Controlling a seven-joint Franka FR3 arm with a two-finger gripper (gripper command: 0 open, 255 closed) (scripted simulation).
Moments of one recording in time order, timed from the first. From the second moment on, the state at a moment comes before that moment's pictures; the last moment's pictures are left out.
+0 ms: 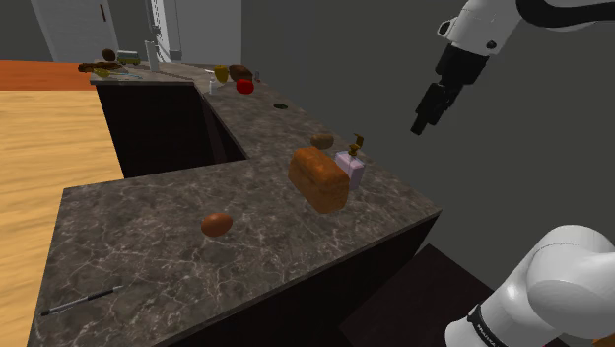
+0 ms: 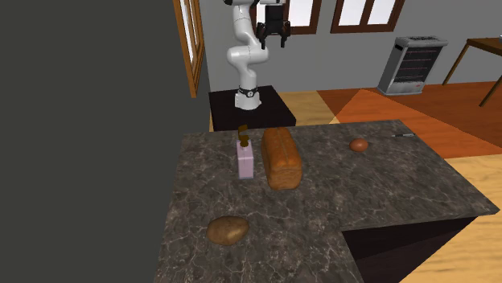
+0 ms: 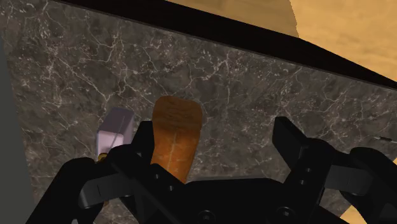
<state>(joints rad) 0.02 -0.74 0.06 -2.26 0.02 1.63 -0.06</state>
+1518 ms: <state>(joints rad) -0.09 -0.23 -0.09 -2.33 0.00 2.31 -0.14</state>
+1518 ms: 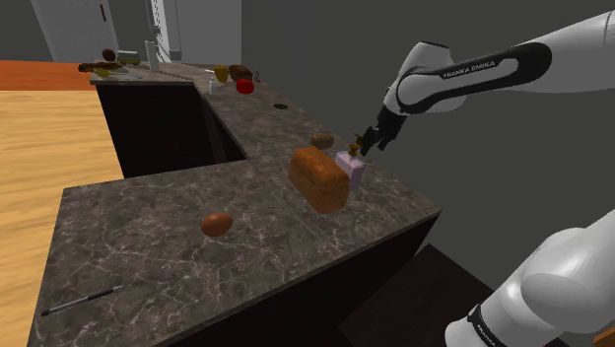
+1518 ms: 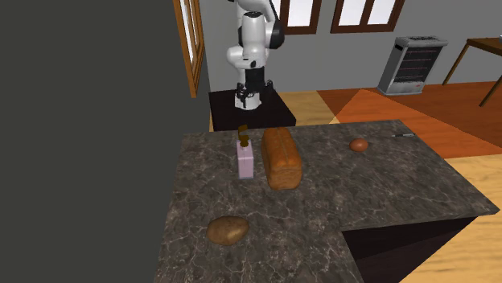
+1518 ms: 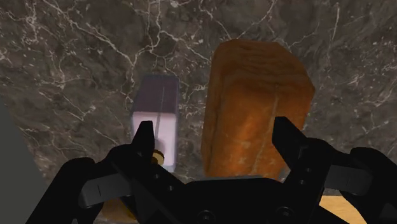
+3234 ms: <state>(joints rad) -0.14 0.26 -0.13 -2.12 0.16 2.62 -0.26</state>
